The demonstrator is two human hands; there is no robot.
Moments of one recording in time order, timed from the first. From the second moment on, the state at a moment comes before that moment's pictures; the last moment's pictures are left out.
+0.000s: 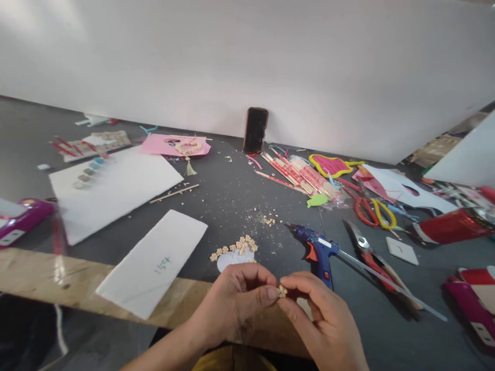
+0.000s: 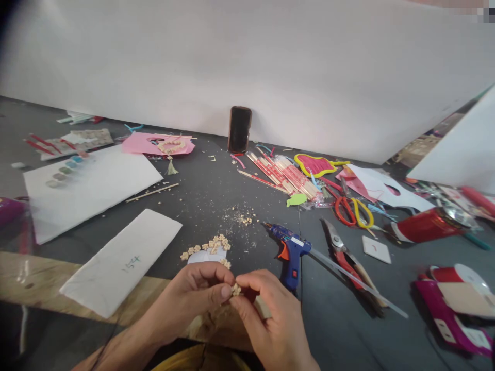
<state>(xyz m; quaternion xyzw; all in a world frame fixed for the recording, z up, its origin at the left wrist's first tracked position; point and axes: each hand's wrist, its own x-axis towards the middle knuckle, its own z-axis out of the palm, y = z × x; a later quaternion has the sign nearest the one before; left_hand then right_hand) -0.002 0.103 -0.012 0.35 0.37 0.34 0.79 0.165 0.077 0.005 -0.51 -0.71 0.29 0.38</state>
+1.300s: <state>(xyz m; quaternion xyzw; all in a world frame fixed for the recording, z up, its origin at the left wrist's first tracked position) -0.001 0.103 -0.015 0.31 0.36 0.33 0.81 0.167 0.077 0.003 -0.49 -0.75 0.25 0.38</state>
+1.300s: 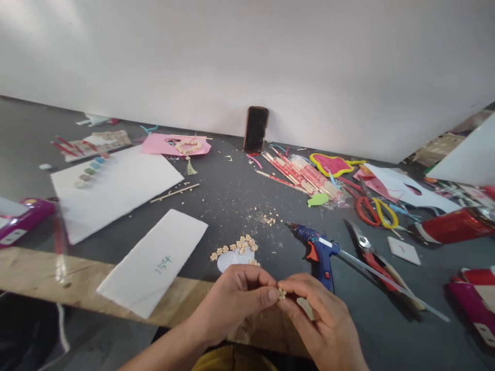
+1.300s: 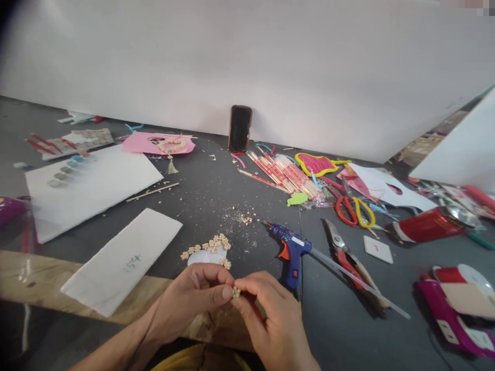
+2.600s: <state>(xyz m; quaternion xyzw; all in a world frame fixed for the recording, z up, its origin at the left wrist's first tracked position) 0.001 0.100 -0.021 0.31 0.35 0.34 0.82 0.166 0.075 -0.002 -0.47 -0.74 0.27 0.40</state>
